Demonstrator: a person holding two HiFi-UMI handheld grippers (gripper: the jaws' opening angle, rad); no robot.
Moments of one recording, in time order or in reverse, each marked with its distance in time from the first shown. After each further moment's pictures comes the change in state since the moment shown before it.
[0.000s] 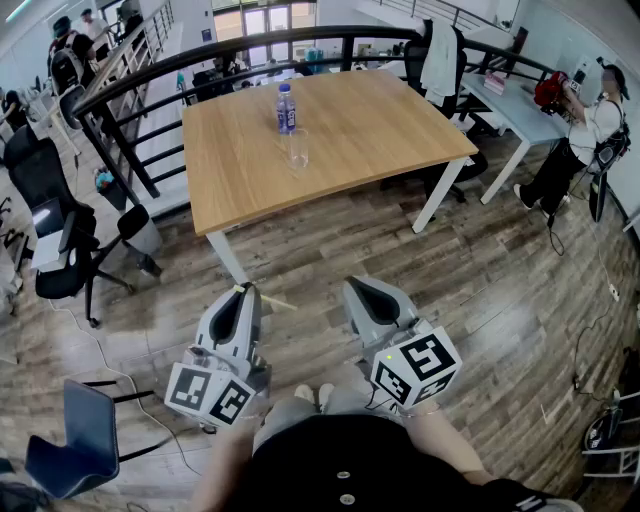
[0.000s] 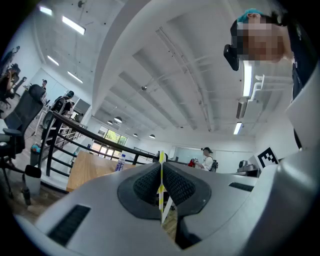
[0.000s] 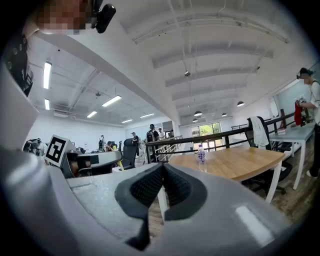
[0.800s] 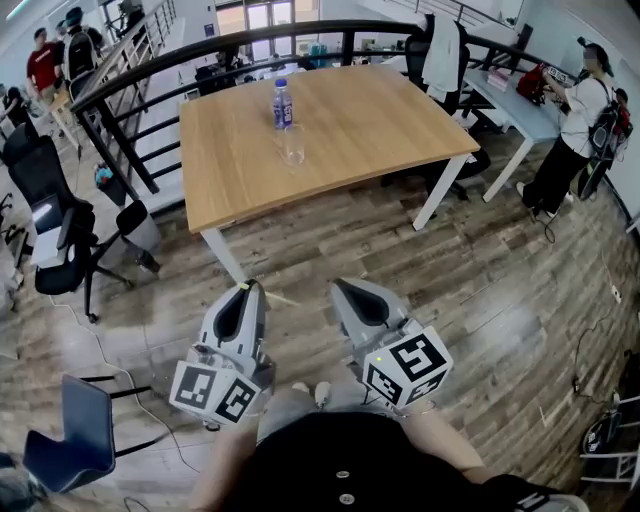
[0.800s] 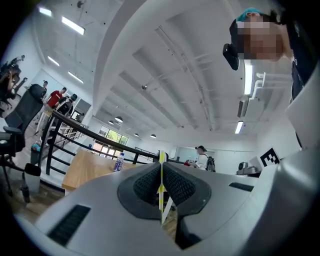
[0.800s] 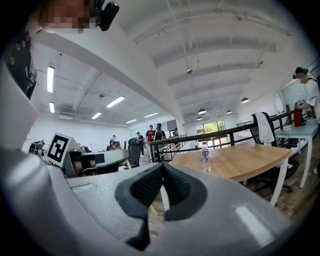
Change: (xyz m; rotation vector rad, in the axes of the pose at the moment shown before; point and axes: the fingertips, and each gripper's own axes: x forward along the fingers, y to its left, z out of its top) left arm 0.027 -0.019 -0.018 -0.002 0.001 0.017; right arm 0.004 -0.016 -0.014 0.018 0.009 0.065
